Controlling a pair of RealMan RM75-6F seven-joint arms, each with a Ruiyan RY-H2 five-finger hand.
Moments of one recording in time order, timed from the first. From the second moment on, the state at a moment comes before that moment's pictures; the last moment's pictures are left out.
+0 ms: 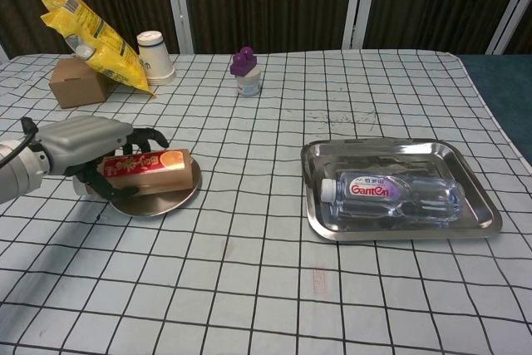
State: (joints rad) left arm -0.62 -1.57 -0.15 -1.37 1.23 0.88 0.40; right arm 0.13 -1.14 -0.05 -1.65 -1.62 1.36 -0.13
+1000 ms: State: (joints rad) left arm -1.03 -1.92 -0.20 -0.47 1.49 0.78 -0.23; right arm 0.16 -1.14 0.03 -1.59 -1.43 1.28 -0.07
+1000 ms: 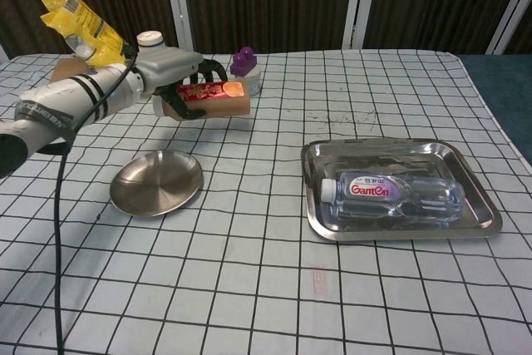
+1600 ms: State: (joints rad) left arm -1.03 -1.93 -0.17 -0.53 1.48 0.84 -0.26; right arm 0.16 -1.14 -0.02 -1.62 -1.60 1.35 -0.01
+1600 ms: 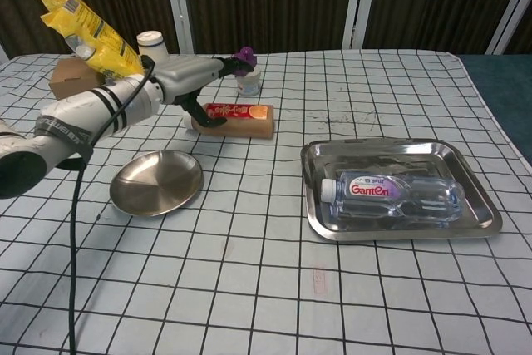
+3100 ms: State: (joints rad) left arm -0.19 -1.37 0.07 -1.29 1.59 1.62 0.08; right arm 0.61 -1.61 0.17 -1.50 -0.94 0.93 -0.60
